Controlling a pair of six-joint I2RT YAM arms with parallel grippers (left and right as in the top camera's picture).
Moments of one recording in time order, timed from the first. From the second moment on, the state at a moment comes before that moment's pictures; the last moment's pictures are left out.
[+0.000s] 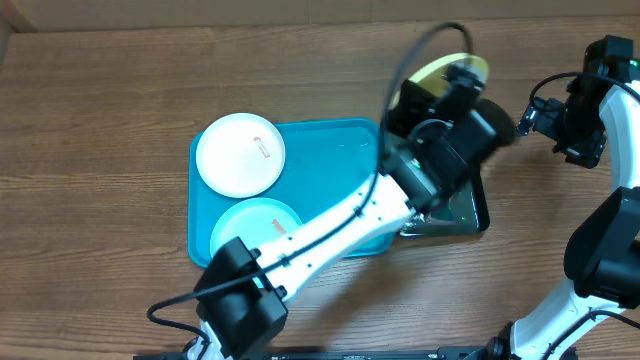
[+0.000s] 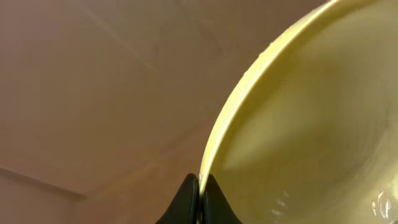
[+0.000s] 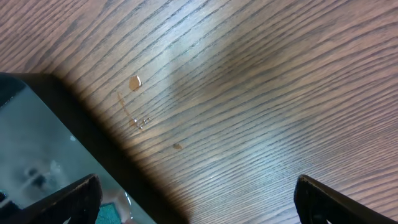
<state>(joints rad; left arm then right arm) -0.99 1.99 1.83 -0.42 -1.08 0.17 -0.29 1.96 1.72 -1.23 -0.04 0.25</state>
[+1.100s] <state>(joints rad) -1.04 1.99 1.84 -0.63 -1.13 0.12 -0.29 1.96 1.72 -1.23 -0.04 0.25</state>
